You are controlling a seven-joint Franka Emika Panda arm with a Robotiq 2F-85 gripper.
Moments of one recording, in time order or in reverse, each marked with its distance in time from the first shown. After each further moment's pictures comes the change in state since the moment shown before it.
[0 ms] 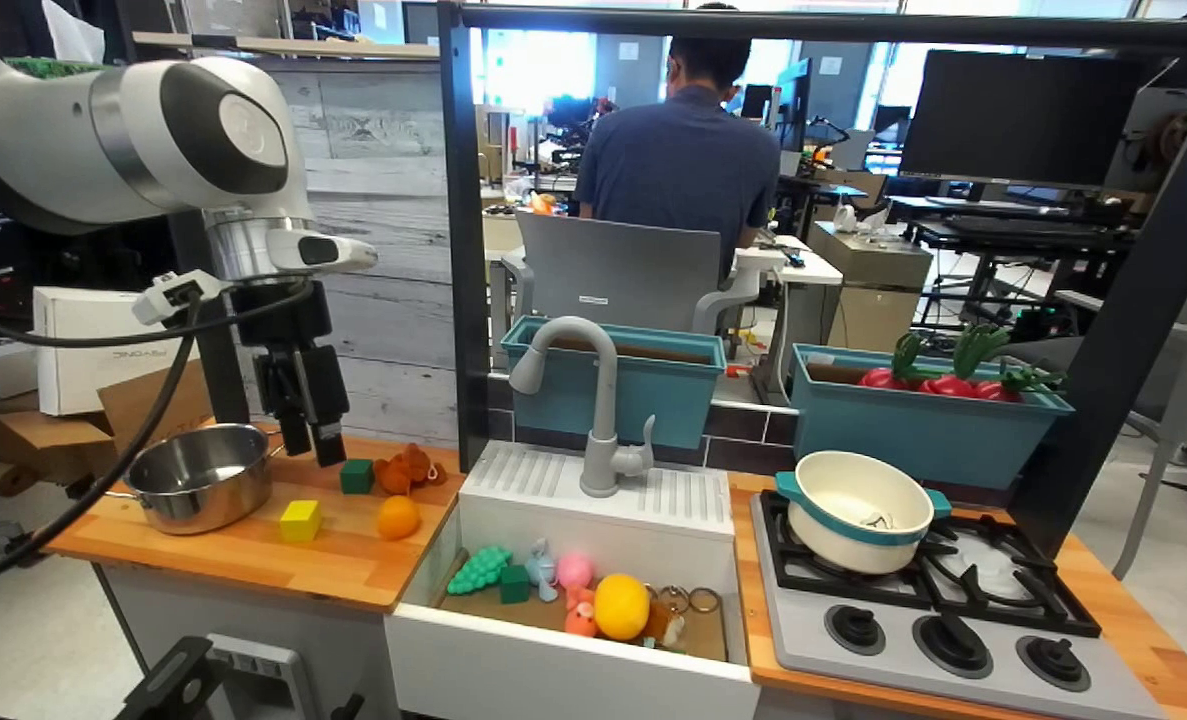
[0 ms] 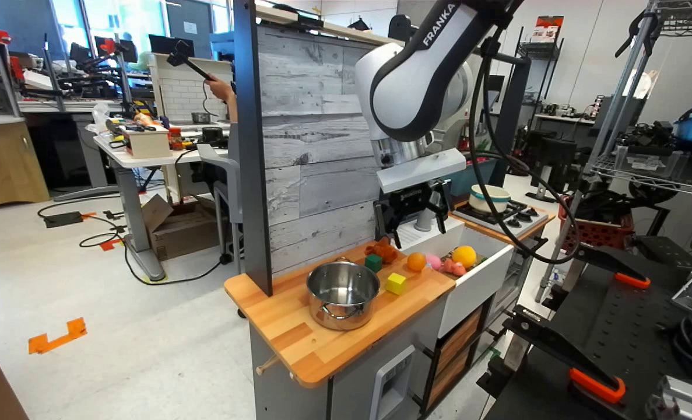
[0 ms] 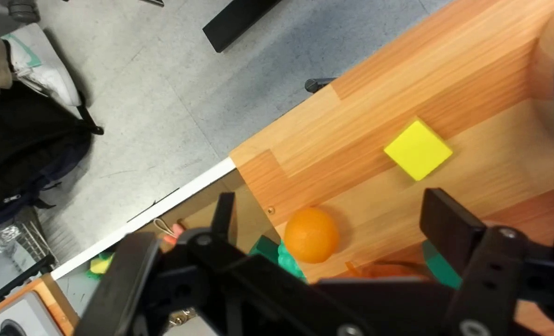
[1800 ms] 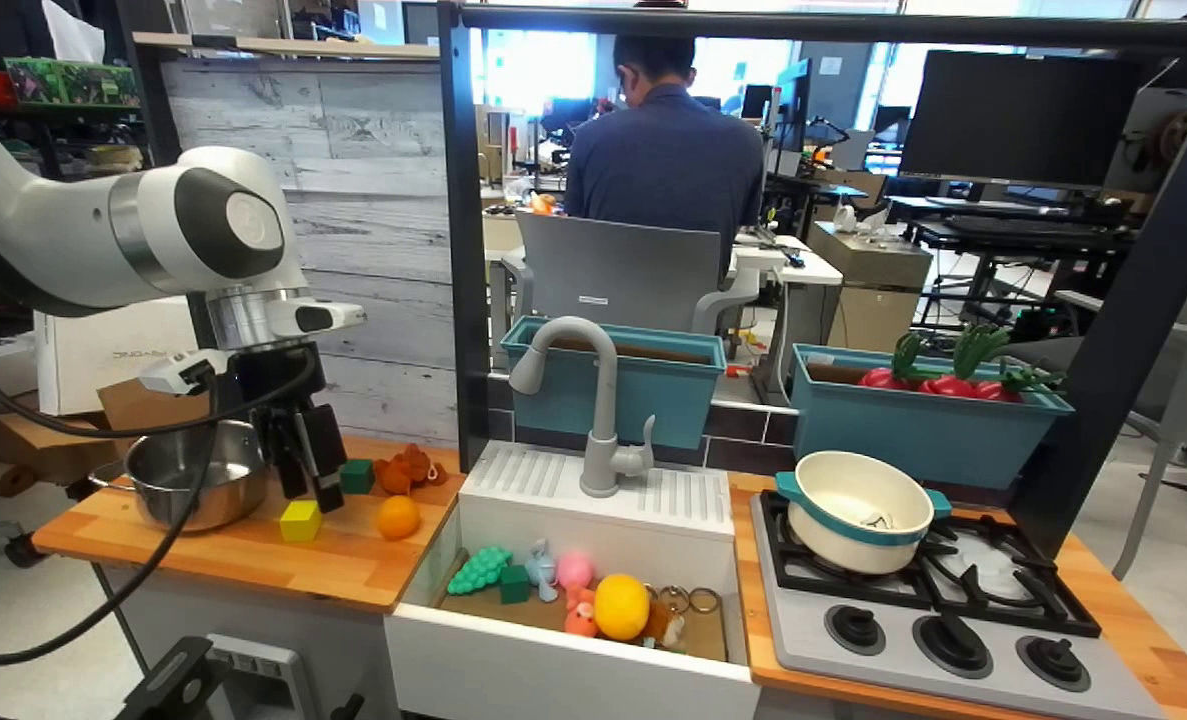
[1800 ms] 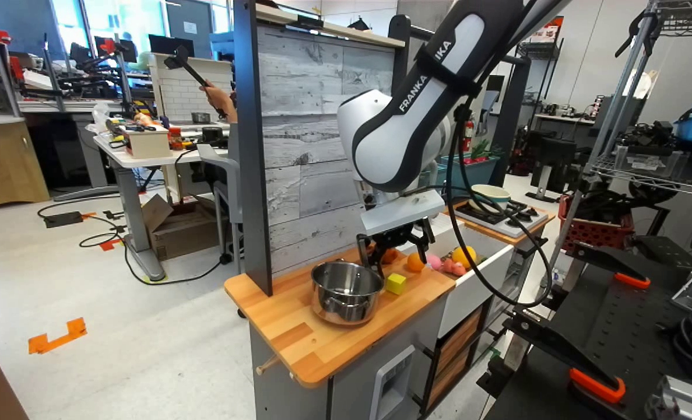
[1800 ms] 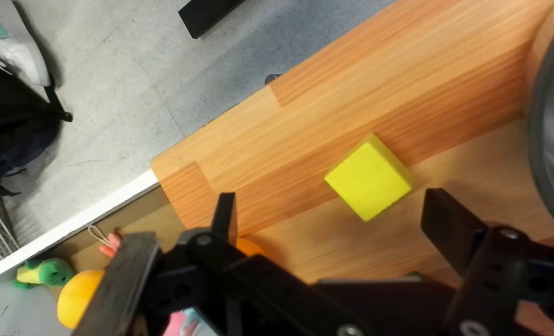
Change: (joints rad) arm 0.028 0.187 0.005 0.147 0.006 0.056 -0.003
